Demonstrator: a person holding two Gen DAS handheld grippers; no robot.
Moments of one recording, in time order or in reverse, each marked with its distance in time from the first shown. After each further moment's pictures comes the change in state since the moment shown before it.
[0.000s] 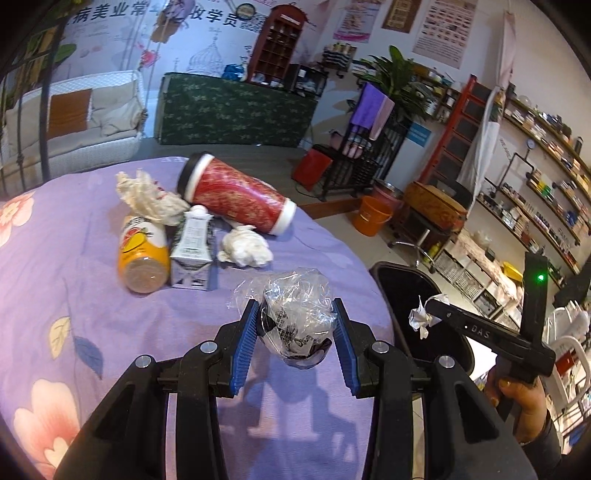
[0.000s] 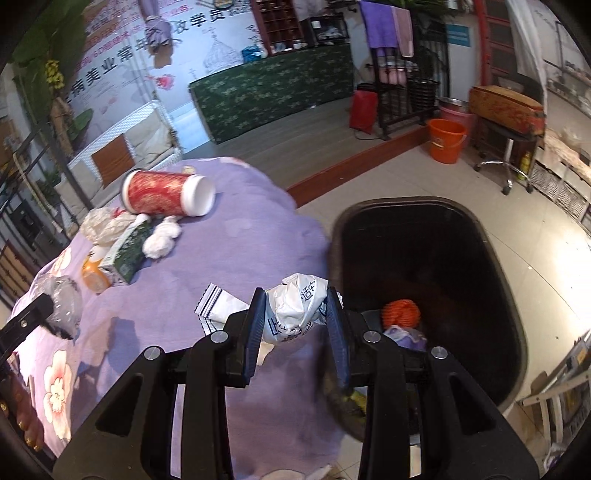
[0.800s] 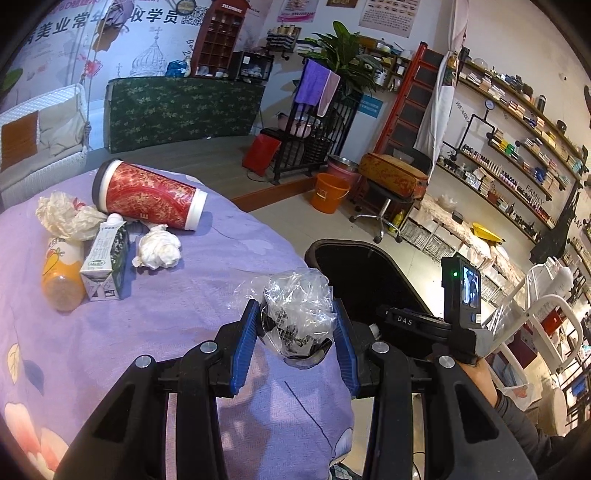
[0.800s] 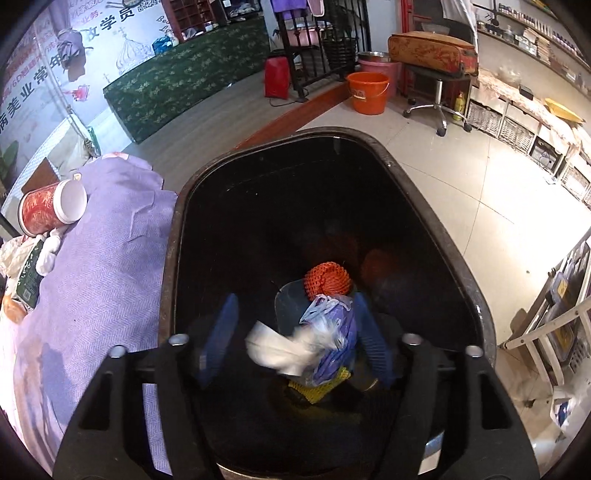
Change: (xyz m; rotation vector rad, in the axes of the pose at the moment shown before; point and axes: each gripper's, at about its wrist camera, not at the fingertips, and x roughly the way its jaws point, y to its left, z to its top) left arm 0.030 -0.067 -0.007 0.134 0.066 -0.129; right arm 0.061 -0.103 -0.022 0.203 0.095 -0.209
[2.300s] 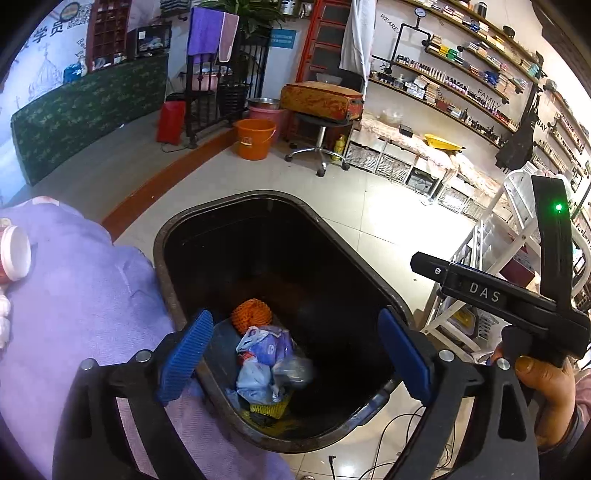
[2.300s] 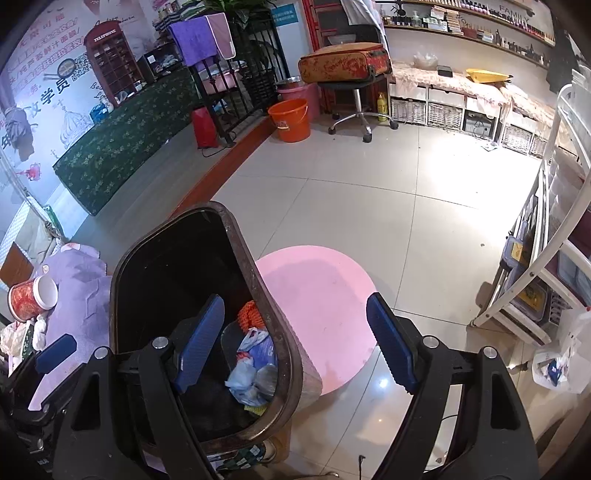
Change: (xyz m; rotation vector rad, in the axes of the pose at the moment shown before) left arm 0.142 -0.130 0.004 0.281 0.229 -0.145; right arm -0.069 -0.115 0.005 0.252 -0.129 -0.123
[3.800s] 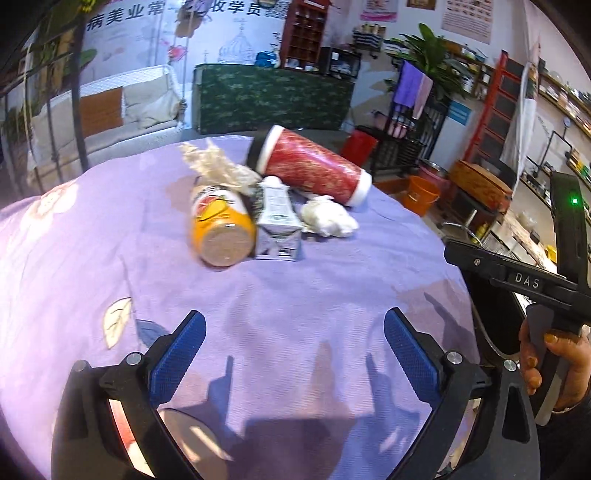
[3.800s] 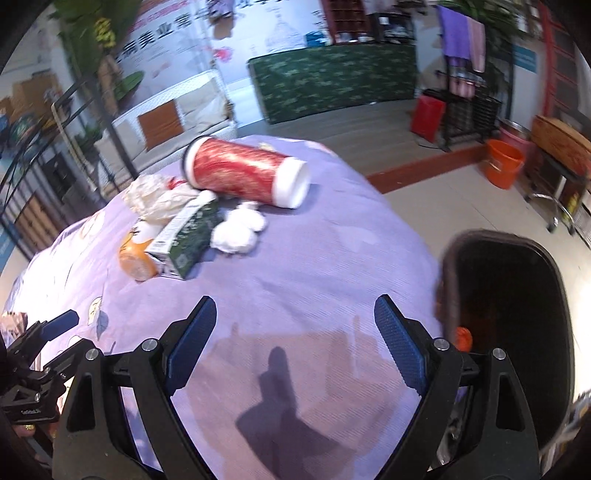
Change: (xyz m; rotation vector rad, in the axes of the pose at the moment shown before) left arm -0.199 0.191 -0.138 -0.458 -0.179 0.463; right arm -0.032 0.307 -0.093 -0.642 0.105 0.505
